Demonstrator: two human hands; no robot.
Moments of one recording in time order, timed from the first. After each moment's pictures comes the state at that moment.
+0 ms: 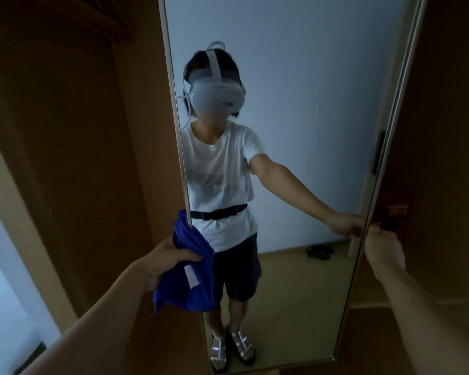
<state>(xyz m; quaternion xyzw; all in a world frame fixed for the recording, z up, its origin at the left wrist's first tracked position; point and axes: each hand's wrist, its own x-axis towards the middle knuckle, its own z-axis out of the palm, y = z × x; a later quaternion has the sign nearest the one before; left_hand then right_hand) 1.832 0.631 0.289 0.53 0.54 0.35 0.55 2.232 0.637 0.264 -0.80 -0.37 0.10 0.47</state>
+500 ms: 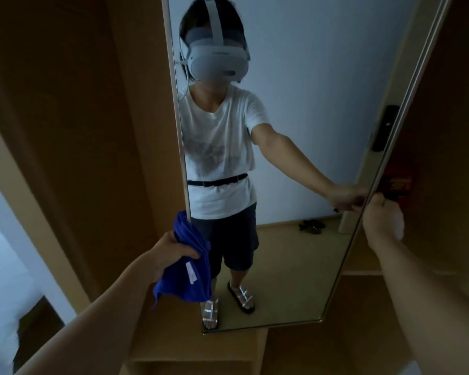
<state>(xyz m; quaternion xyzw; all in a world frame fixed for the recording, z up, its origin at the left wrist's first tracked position) 1.843 0.618 0.214 0.48 0.62 0.34 0.52 2.231 0.636 0.257 -0.79 -0.34 0.09 0.50</state>
